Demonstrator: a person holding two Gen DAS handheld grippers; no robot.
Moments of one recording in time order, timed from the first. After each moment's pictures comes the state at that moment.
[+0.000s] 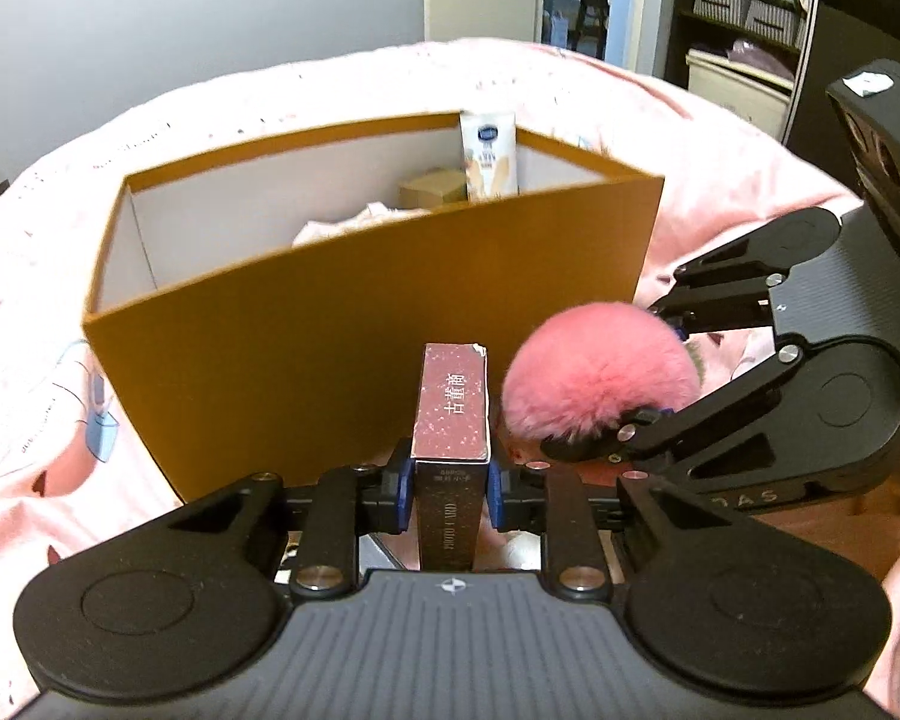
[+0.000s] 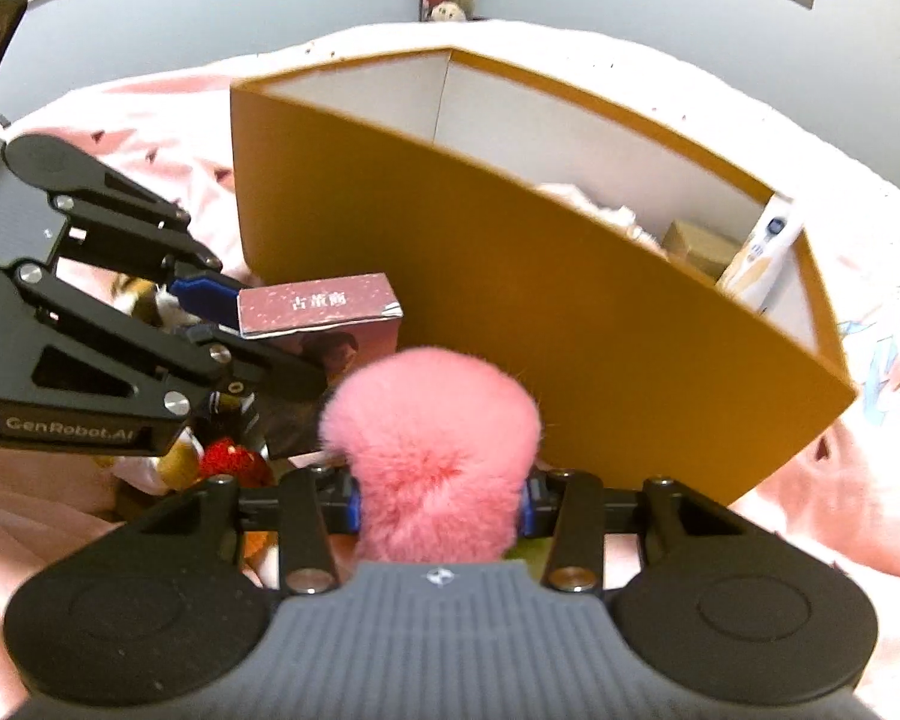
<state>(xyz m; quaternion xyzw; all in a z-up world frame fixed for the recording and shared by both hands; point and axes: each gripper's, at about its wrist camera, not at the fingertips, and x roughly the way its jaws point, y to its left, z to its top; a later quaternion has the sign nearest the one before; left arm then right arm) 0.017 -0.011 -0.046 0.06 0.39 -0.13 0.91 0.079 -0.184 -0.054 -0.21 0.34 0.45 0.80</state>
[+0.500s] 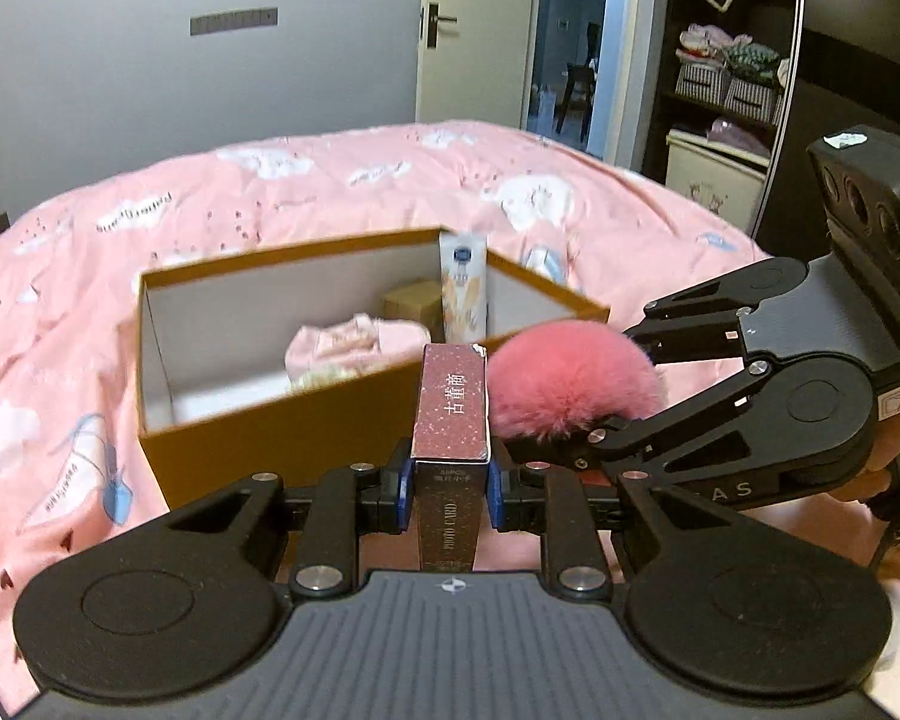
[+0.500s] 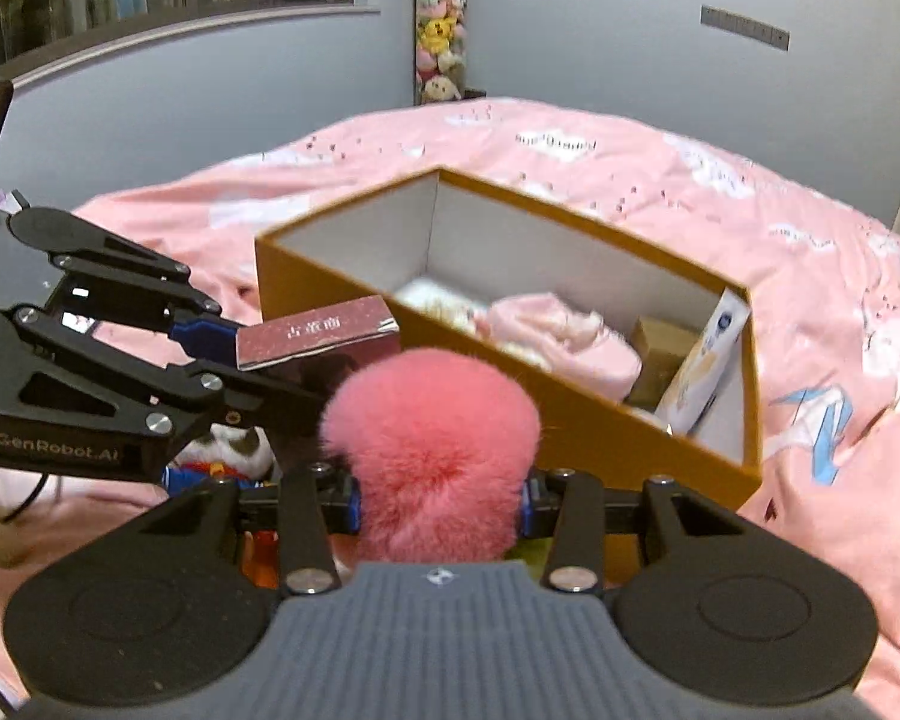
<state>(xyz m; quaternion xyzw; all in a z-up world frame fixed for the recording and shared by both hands) 0.001 -0.013 0.011 0.03 0.32 -0.15 0.94 0.061 -0.230 -0.001 -0.17 0.29 0.46 0.82</state>
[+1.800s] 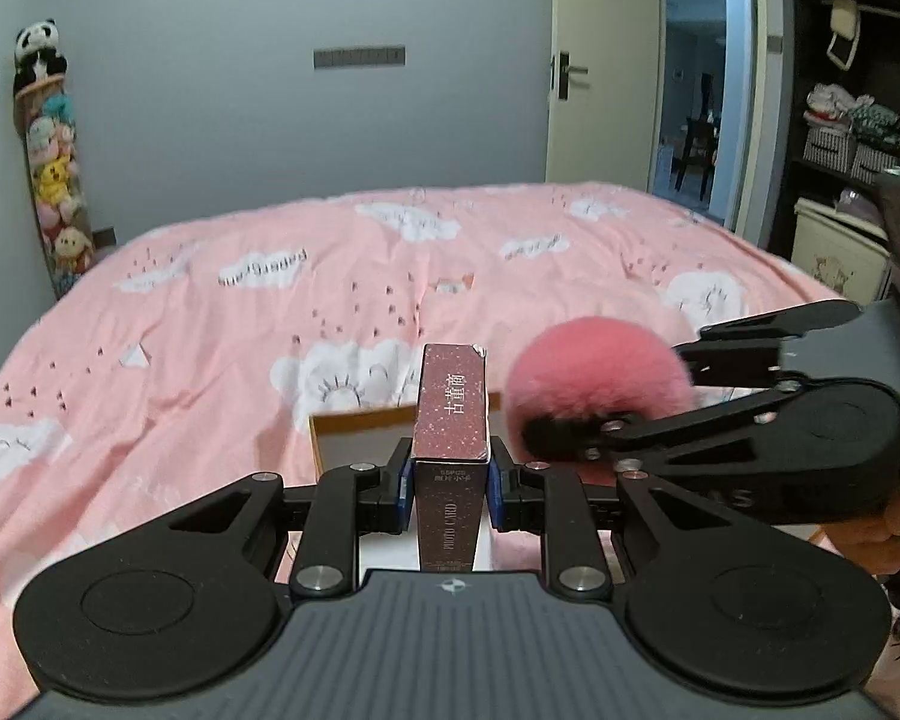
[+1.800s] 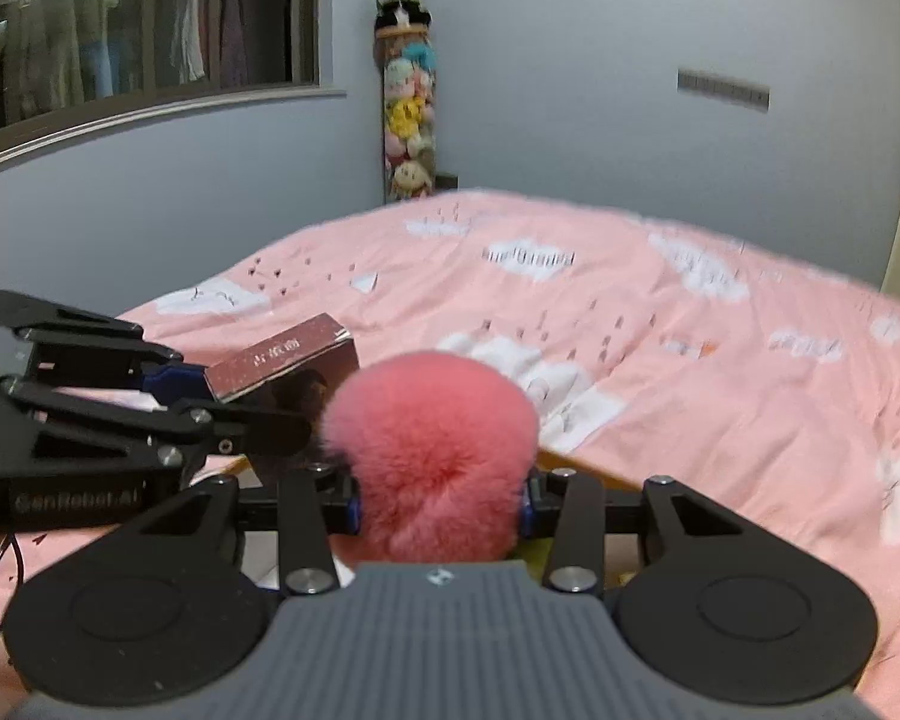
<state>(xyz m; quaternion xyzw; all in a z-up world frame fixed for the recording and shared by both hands) 0.113 0.054 0.025 0.01 0.30 -0.03 0.95 0.184 -0.108 0.025 -0.11 0.26 0.46 0.84</state>
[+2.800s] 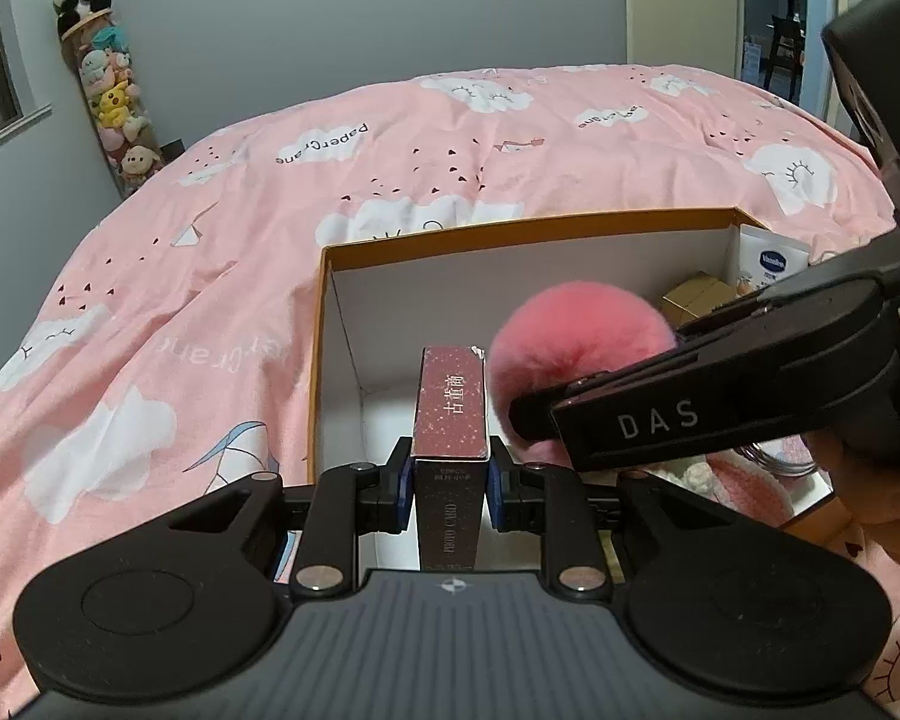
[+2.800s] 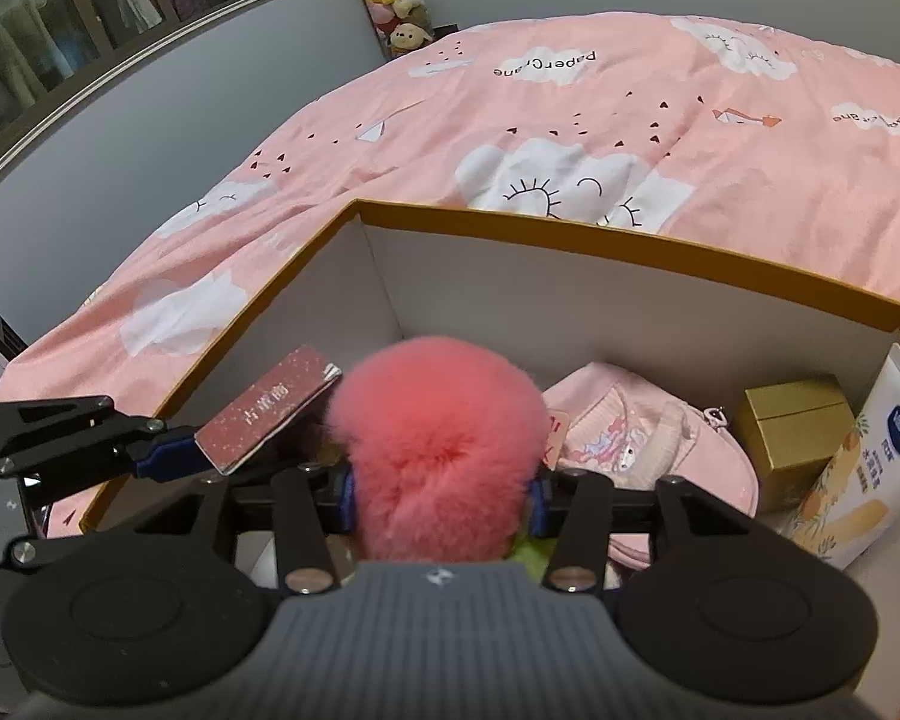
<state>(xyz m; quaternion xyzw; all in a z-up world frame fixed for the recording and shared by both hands) 0.115 0.028 -0.019 0.05 0.39 0.07 0.92 0.209 -0.093 -0.031 -0.07 0.42 0.46 0.78</state>
